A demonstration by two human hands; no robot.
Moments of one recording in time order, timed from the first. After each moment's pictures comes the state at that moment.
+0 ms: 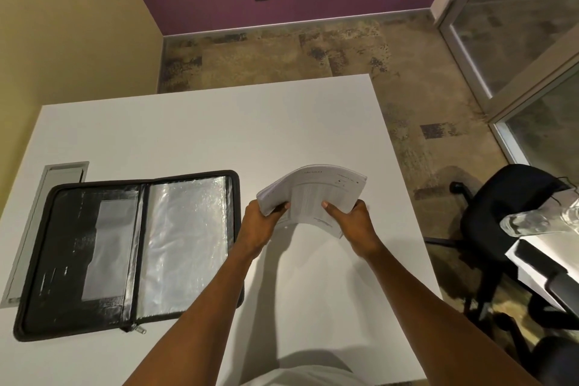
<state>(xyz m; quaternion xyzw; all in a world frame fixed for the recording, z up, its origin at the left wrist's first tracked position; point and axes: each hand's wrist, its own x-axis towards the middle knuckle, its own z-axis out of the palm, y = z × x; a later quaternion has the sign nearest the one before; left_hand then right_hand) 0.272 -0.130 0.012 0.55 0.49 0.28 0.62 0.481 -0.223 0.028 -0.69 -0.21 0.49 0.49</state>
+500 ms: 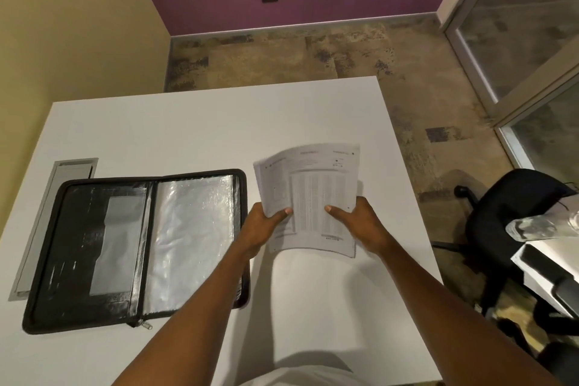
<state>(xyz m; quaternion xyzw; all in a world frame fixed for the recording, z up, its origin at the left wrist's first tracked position) 0.252 -0.127 0.015 0.50 0.51 0.20 0.67 0.487 -0.219 0.033 -0.69 -0.29 0.53 0.41</state>
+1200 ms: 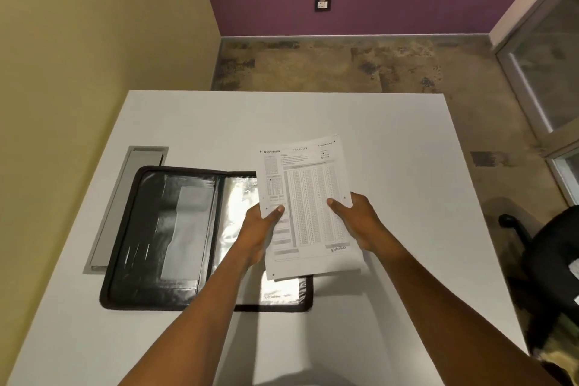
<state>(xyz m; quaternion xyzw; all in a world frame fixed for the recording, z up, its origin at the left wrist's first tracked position) 0.091 -0.078 0.024 0.30 0.47 0.33 0.76 0.333 -0.126 0.039 -0.65 -0.30 0.57 0.40</state>
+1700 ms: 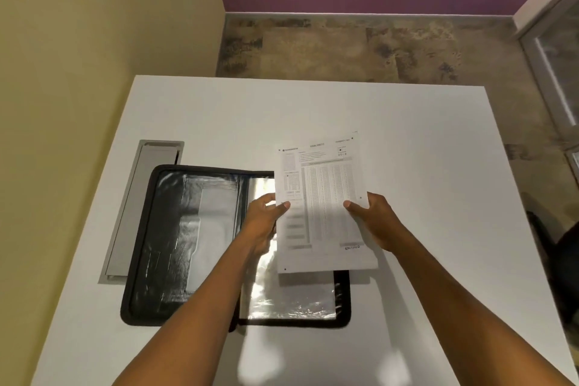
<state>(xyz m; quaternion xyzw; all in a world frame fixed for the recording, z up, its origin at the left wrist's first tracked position) 0.029 -0.002 -0.010 0.31 0.56 0.26 0.72 0.285 -0.072 0.019 -0.68 -0.30 0.57 0.35</state>
